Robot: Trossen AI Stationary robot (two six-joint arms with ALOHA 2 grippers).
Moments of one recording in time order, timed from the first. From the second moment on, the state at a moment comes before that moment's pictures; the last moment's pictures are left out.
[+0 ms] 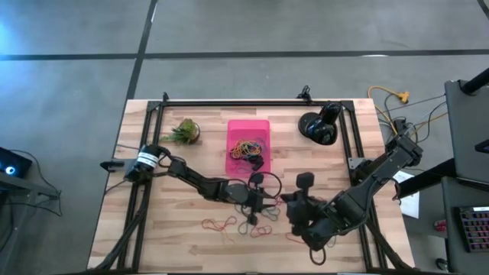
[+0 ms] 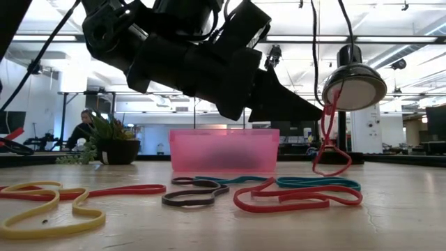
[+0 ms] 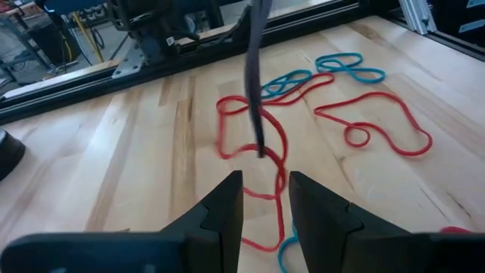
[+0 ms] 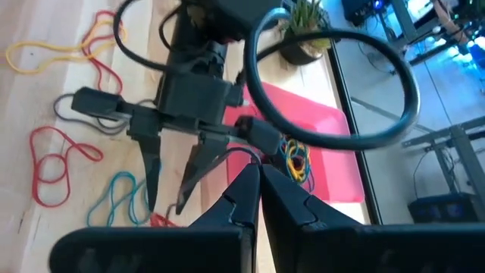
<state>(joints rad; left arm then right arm) -0.26 2.06 1.07 0.72 -0.19 0.16 0.70 1.64 1.49 -1.03 0.87 0.39</state>
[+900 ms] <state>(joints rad) -0.26 2.06 1.07 0.65 -0.15 0.19 0.70 1.64 1.48 -0.97 0.87 0.31</state>
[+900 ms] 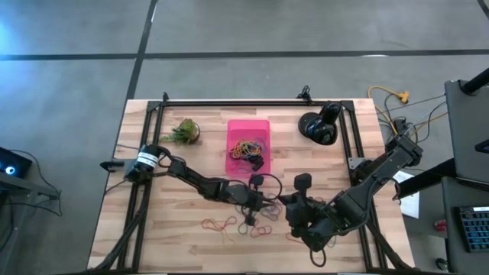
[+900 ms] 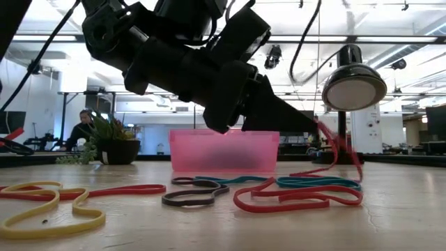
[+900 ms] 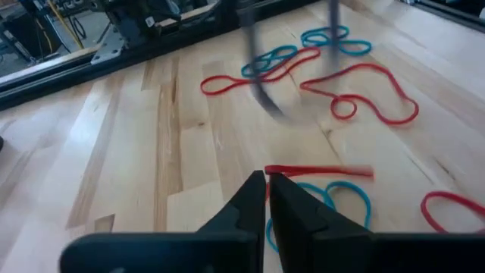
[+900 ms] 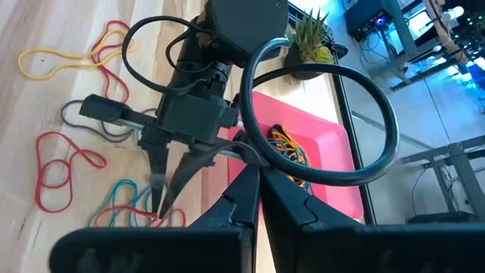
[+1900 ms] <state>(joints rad) -0.38 1.59 0.80 0.06 -0.54 0.03 0.60 1.64 1.37 -0.99 0.94 0.33</state>
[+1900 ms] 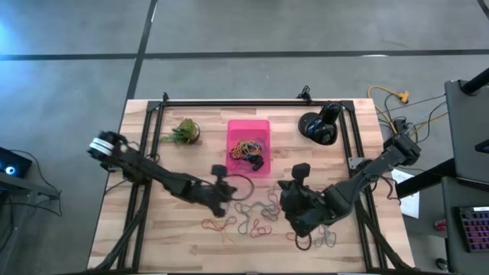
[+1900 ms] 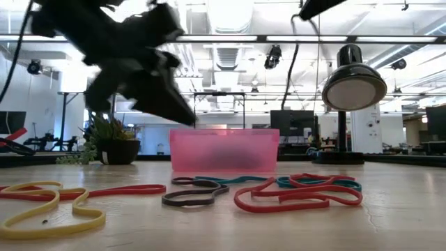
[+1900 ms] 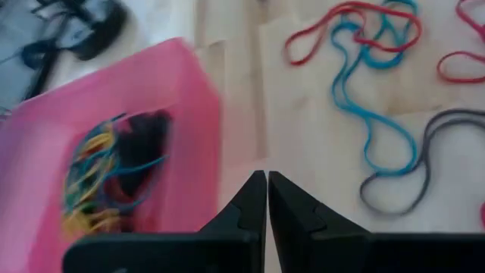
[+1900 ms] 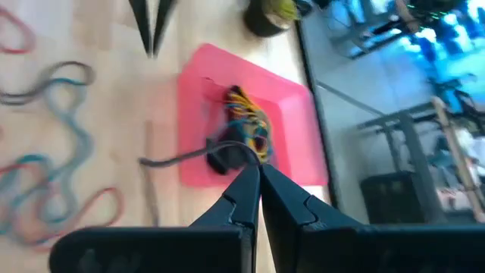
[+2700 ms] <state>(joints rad) -0.43 1.15 0.44 0.15 -0.55 -0.07 0.11 1.64 1.25 -0.33 0.69 -0.18</state>
